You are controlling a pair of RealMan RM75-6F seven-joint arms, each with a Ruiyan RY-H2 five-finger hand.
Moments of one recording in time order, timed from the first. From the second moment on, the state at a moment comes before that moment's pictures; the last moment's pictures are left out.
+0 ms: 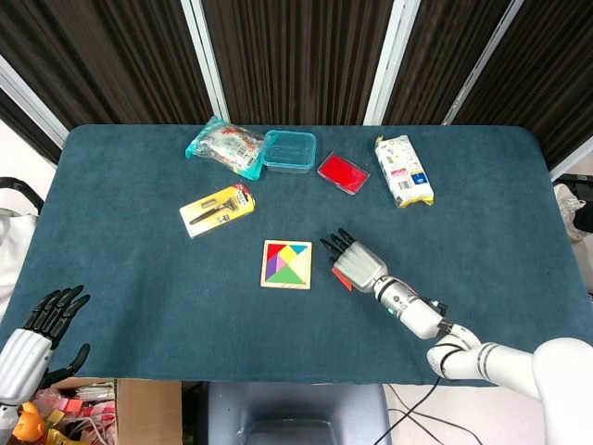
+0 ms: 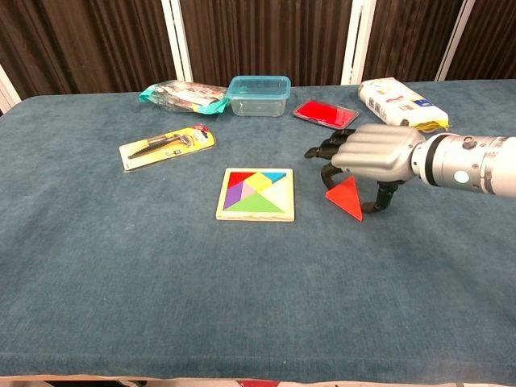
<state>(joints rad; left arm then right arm) -0.11 -1.12 0.08 -1.45 1.80 1.66 -0.27 0.86 -1.56 0.08 -1.18 -1.38 0.72 -0.52</state>
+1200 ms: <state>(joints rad) -0.11 -1.11 0.10 -1.44 1.82 1.66 -0.28 1.02 -1.77 0.19 -1.19 -0.99 0.85 -0.99</state>
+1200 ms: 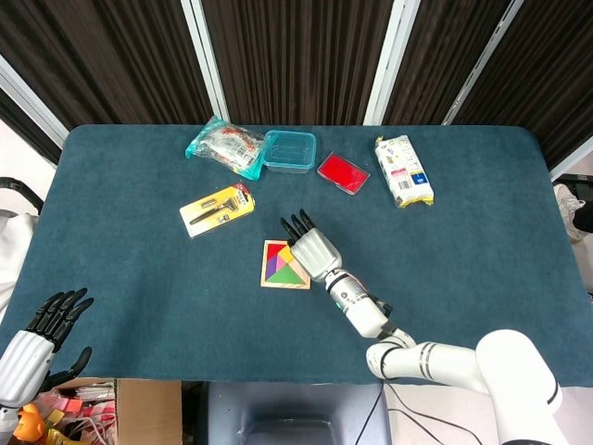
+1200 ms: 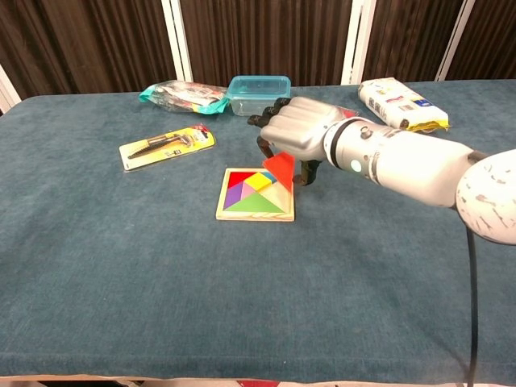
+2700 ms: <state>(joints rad) -0.11 -1.11 0.10 -1.43 1.83 1.68 -0.30 1.06 -1.84 0.14 -1.14 -0.92 0.87 -1.04</state>
